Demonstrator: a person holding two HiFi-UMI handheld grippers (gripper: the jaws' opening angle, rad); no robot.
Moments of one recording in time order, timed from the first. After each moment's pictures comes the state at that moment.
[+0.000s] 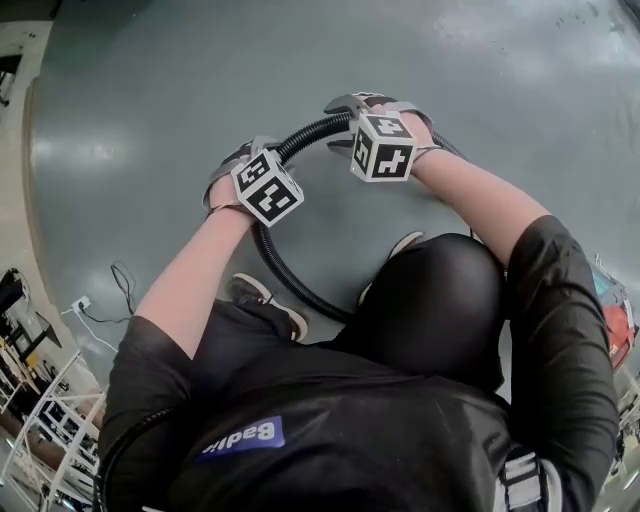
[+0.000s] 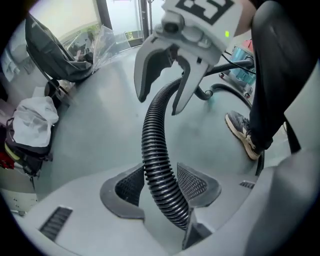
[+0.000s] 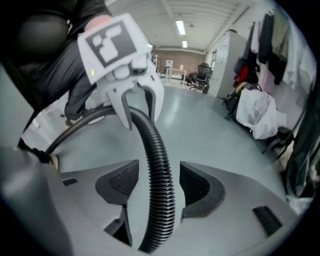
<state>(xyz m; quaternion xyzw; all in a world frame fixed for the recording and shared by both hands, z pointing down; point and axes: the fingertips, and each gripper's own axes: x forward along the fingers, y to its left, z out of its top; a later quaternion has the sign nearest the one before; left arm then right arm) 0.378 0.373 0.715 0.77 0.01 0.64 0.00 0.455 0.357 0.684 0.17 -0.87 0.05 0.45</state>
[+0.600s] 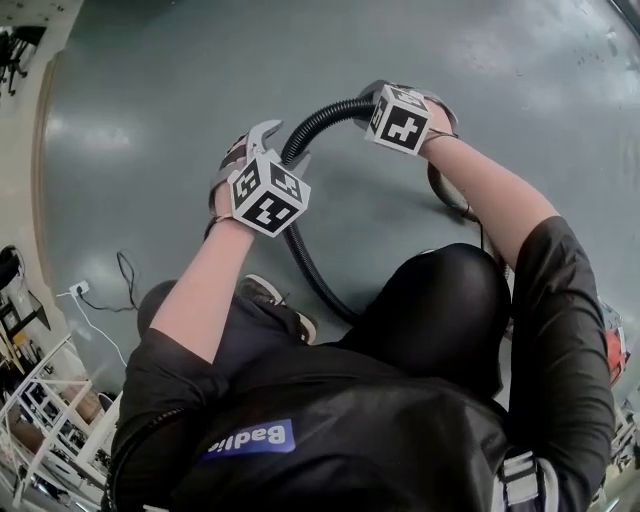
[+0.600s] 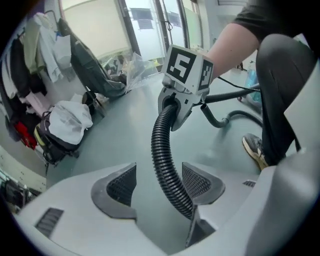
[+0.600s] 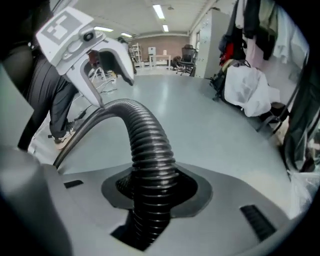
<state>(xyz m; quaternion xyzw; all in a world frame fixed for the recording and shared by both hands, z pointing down) 0.364 0.306 0.632 0.84 -0.12 0.53 -0.01 0.468 0.286 0.686 0.22 -0.83 0.14 0.50</state>
